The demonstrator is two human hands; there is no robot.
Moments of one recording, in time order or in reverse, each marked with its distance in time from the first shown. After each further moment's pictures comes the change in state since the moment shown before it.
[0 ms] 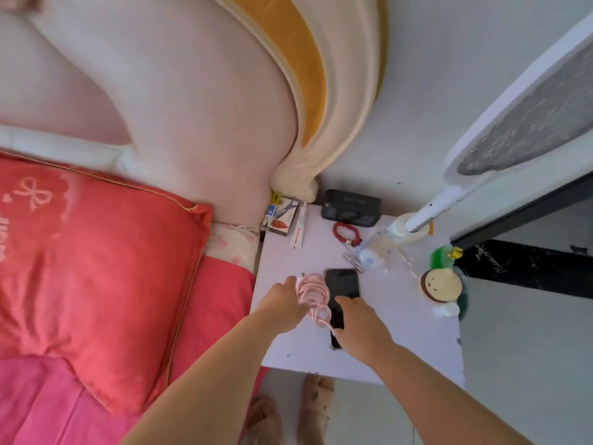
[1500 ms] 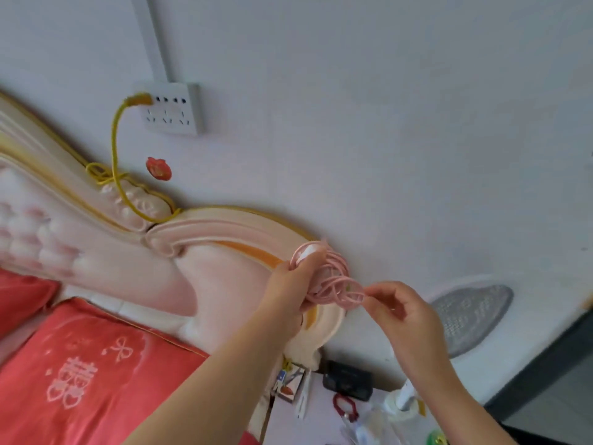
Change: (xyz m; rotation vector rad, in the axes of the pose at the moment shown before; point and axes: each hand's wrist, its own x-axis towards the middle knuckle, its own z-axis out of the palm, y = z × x) left_hand -0.195 0.208 -0.255 -1.298 0.408 0.399; right_hand -0.160 -0.084 -0.310 0.833 0.826 -0.762
